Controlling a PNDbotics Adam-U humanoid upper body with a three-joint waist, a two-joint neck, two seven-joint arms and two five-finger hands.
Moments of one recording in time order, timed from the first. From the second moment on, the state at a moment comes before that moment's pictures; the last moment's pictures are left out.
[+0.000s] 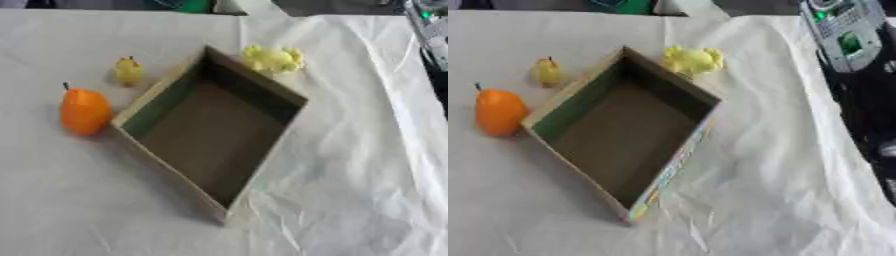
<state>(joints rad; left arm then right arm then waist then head) -0.19 0.19 0.09 -1.98 0.02 -0.21 0.57 -0.89 -0.61 0.10 -1.43 0.56 -0.08 0.10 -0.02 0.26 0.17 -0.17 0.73</state>
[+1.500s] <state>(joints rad) -0.19 0.19 0.07 -1.98 0.04 -0.20 0.54 -1.02 -0.54 0.15 -1.02 0.97 -0.37 0.52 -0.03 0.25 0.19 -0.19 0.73</state>
